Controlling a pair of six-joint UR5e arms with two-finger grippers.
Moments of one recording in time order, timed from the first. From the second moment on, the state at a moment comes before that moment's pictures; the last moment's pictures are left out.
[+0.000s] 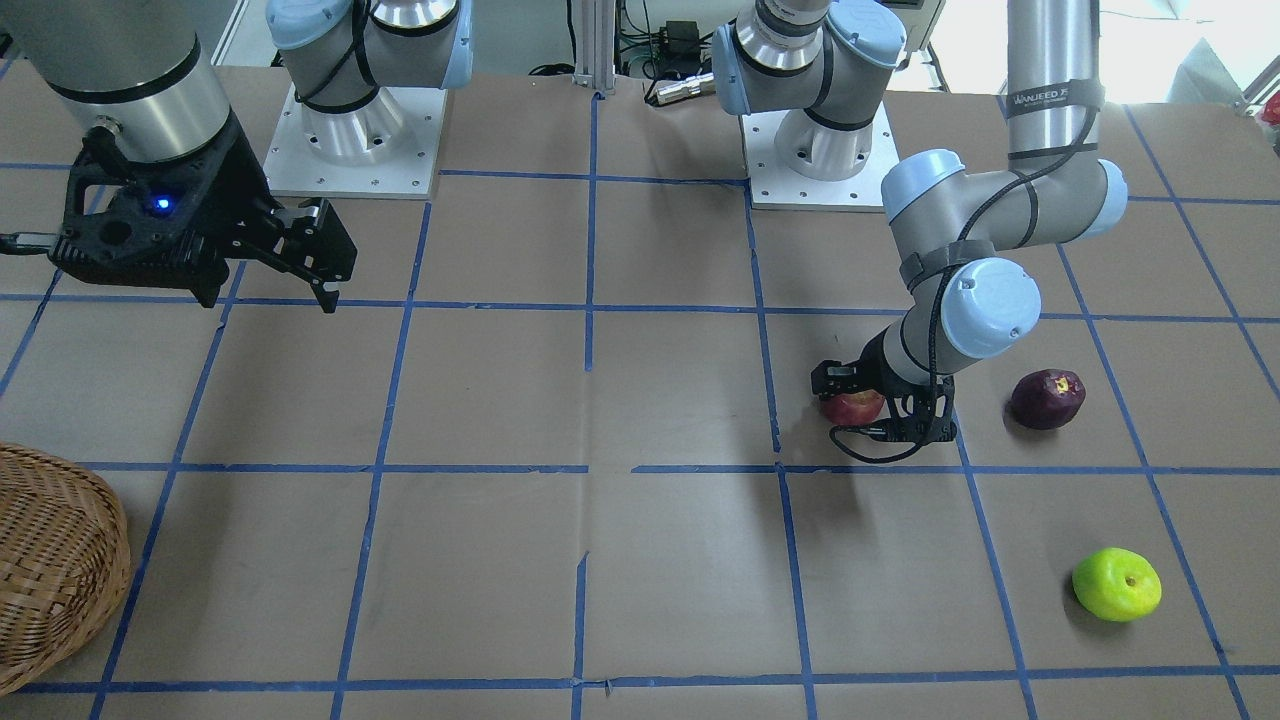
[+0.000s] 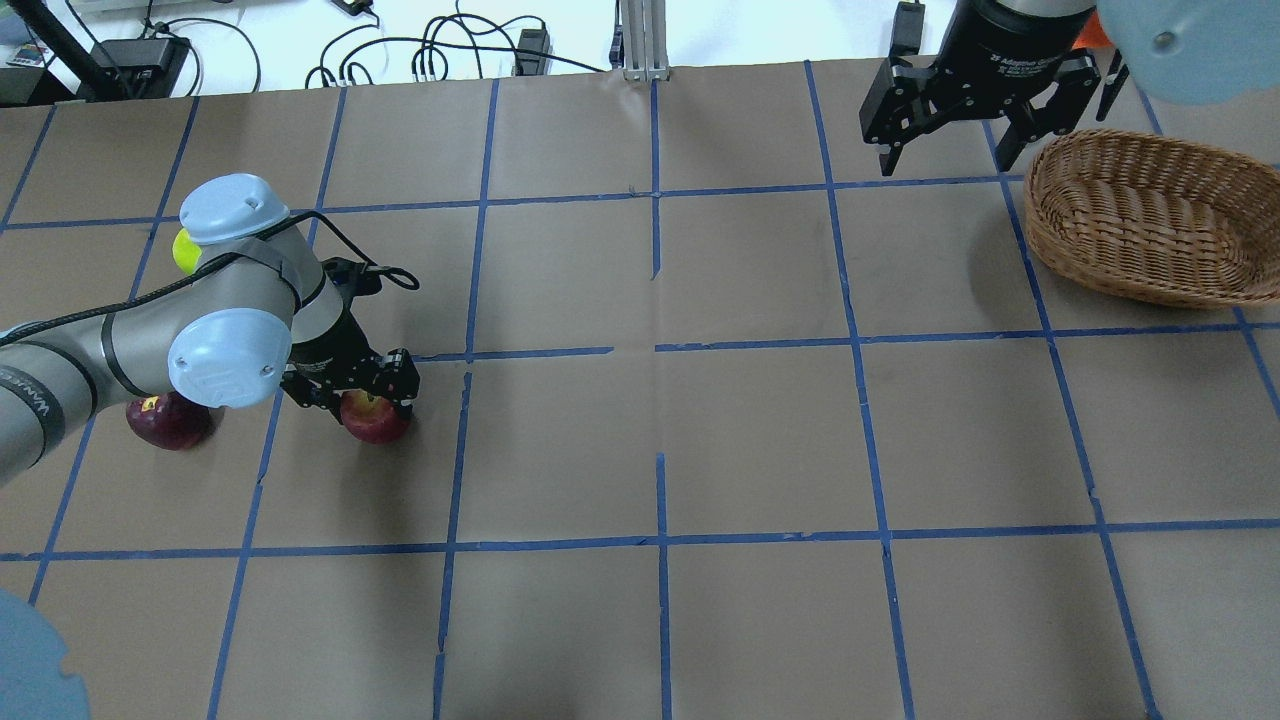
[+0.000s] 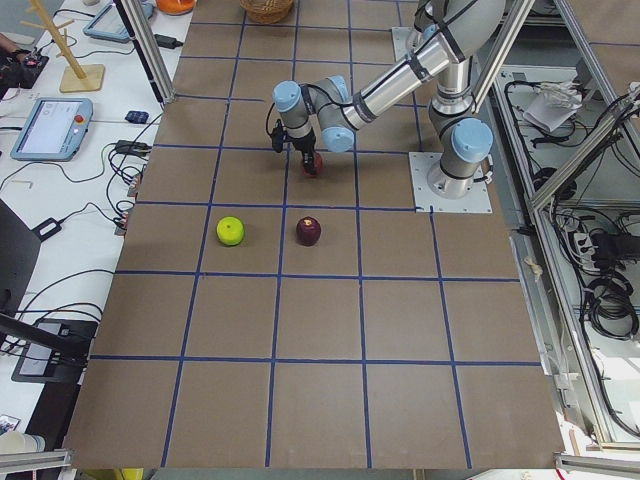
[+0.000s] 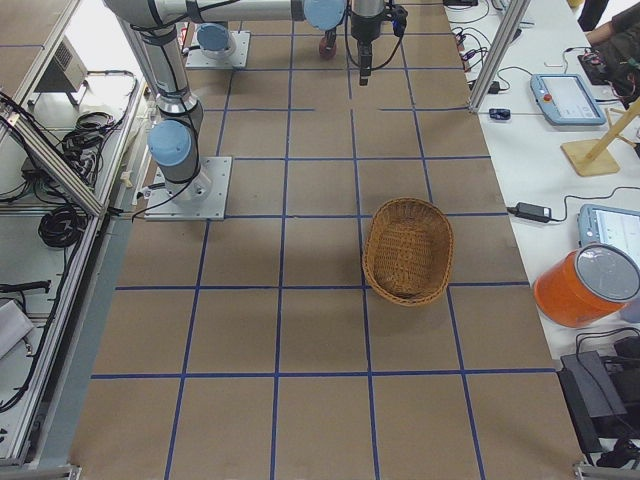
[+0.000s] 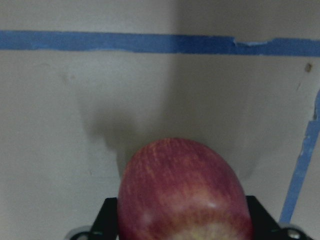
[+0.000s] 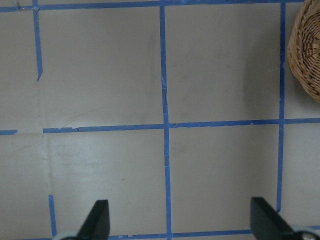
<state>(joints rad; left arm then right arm) -1.39 -1.85 -1.99 -1.09 1.57 0.13 1.58 -1.47 1.45 -1.59 -1.59 0.03</state>
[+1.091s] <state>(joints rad) -1.85 -2.07 -1.72 -0.95 1.31 -0.68 1.58 -1.47 1.45 -1.59 -1.59 0.03</state>
